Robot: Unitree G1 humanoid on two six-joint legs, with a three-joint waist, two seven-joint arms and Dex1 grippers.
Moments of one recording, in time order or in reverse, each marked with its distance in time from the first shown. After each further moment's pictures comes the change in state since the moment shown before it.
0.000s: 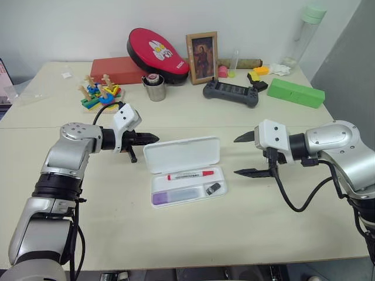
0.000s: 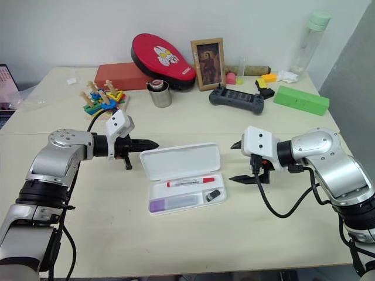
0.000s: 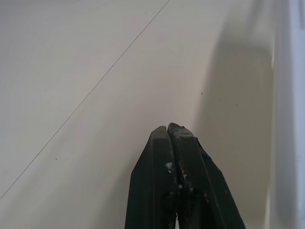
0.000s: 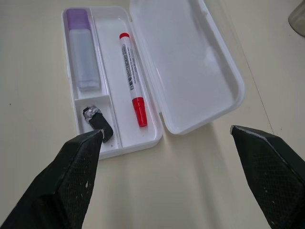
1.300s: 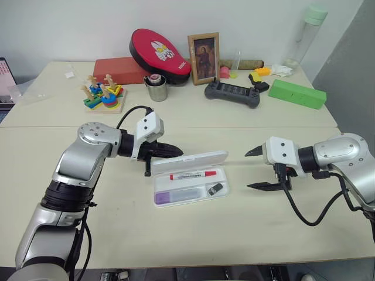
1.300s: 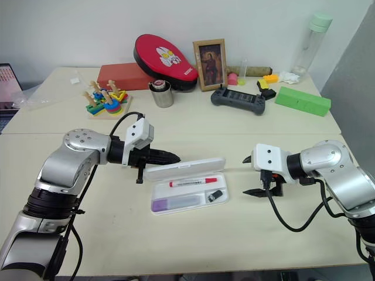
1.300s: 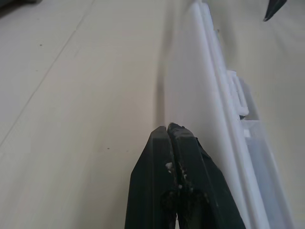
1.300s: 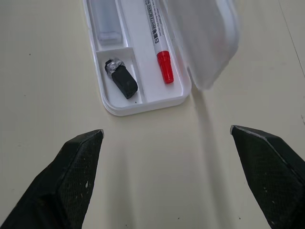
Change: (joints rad) left arm 0.088 -0.040 -0.029 -0.391 -0.051 0.173 -0.121; right arm 0.120 -0.109 -0.001 -0.020 -0.012 -0.058 0.023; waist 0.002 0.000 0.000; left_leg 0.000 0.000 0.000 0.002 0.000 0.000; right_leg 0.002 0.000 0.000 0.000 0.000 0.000
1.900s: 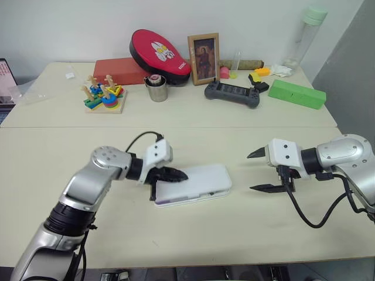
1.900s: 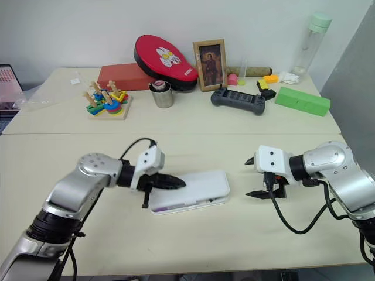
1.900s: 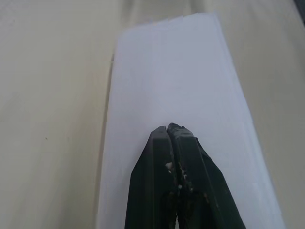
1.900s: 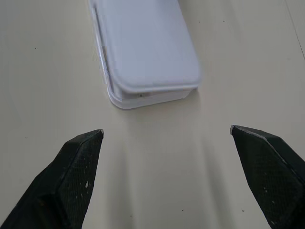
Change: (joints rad) left arm 0.195 -0.012 -0.096 -0.137 0.021 0.007 0.062; right arm 0.032 -0.026 -0.014 -0.004 0.008 -0.016 0.014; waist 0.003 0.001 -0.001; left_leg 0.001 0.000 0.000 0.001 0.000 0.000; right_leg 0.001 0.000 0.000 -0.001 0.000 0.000
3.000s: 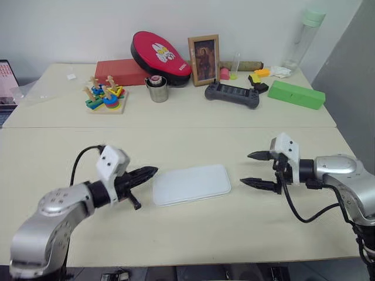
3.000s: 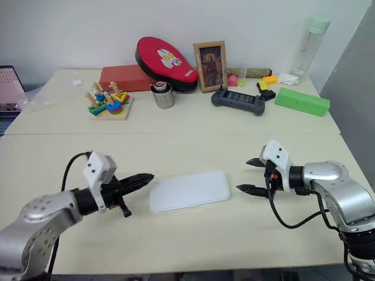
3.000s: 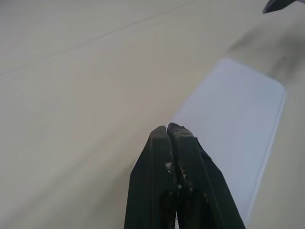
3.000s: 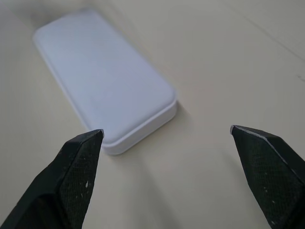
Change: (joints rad) left arm 0.506 -0.136 0.563 -0.474 -0.271 0.279 0.514; right arm 0.144 0.234 -0.207 0.011 0.189 0.252 -0.271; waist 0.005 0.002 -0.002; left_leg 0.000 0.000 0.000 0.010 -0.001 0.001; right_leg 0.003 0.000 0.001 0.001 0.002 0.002
